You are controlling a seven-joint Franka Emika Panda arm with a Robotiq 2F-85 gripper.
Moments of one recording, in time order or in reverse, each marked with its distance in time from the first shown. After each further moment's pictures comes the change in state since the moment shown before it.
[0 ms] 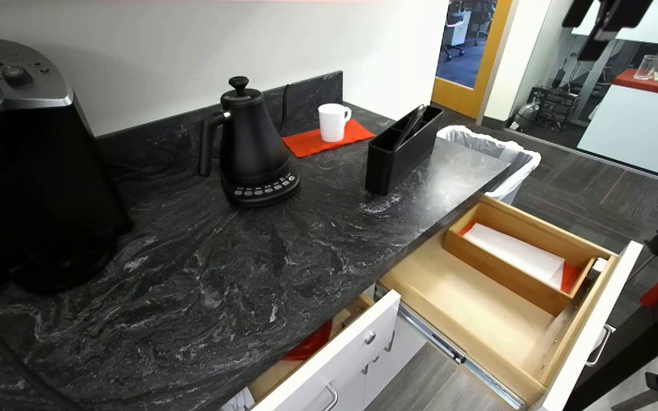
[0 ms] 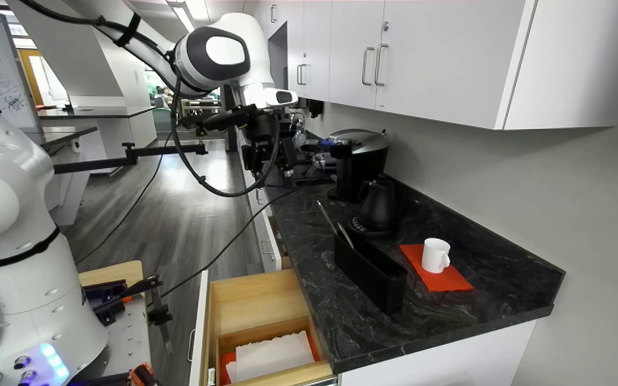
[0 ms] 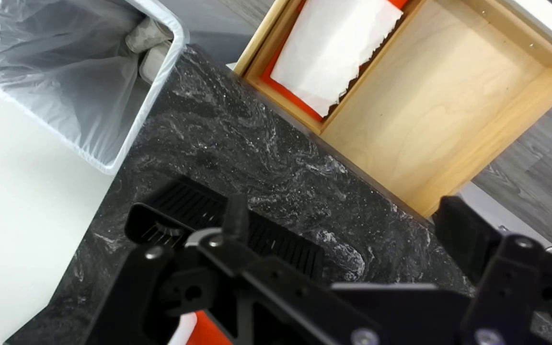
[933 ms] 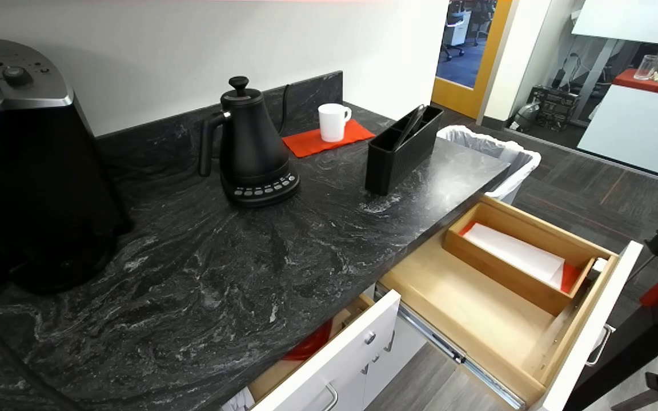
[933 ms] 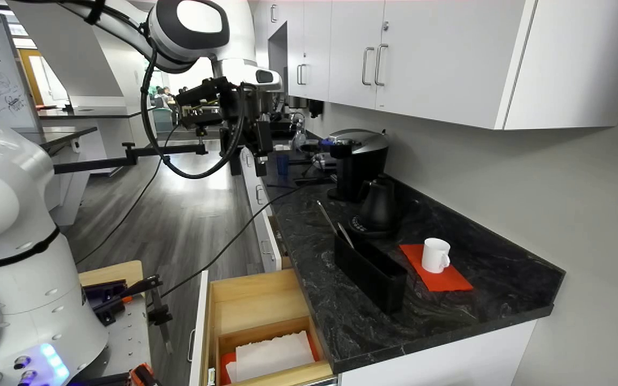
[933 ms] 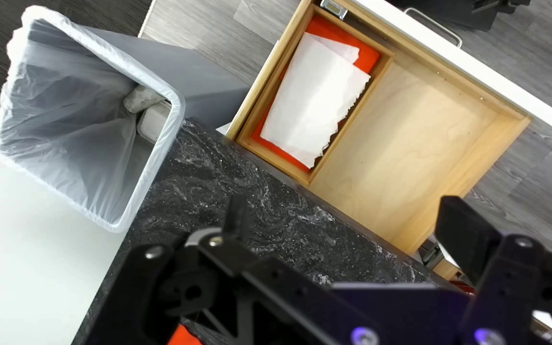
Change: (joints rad) arm 0.000 -0.176 0.000 -0.010 0.063 -0.263 -0.001
